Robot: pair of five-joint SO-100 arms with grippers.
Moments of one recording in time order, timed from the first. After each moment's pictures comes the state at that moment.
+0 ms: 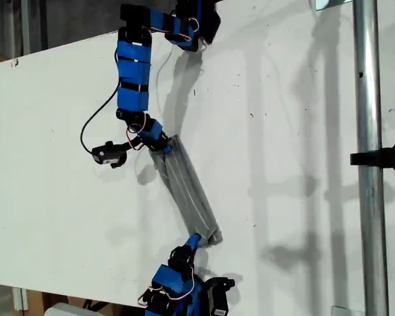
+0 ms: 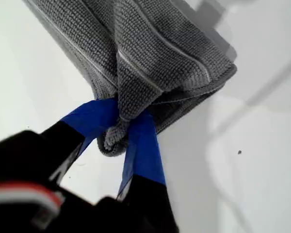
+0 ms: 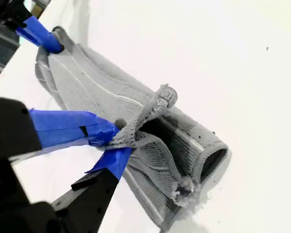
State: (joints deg) arm 0 5.4 155.4 153.5 58.1 -86.9; arm 1 18.0 74.0 87.8 59.7 33.9
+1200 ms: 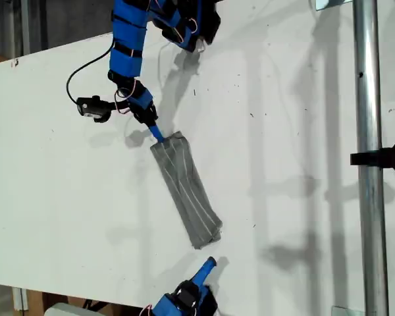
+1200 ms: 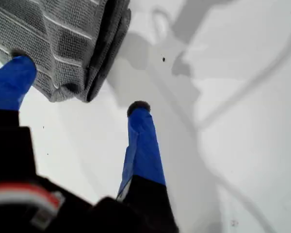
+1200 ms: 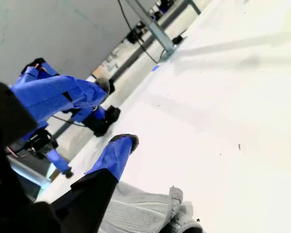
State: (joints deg) arm 0 25.1 198.4 156.9 67.4 -80.6; arm 1 28.2 101.5 122.5 47.7 43.2
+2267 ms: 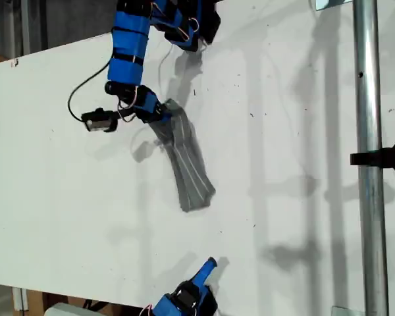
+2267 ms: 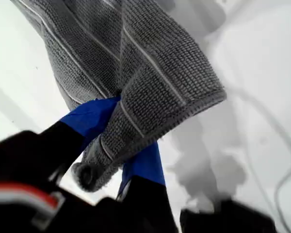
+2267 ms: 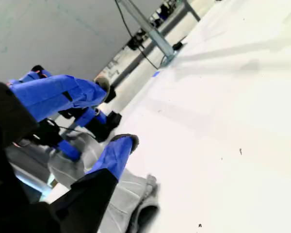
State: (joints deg) arm 0 25.5 198.5 156.9 67.0 -79.7; arm 1 20.1 100.1 98.3 86.0 50.4
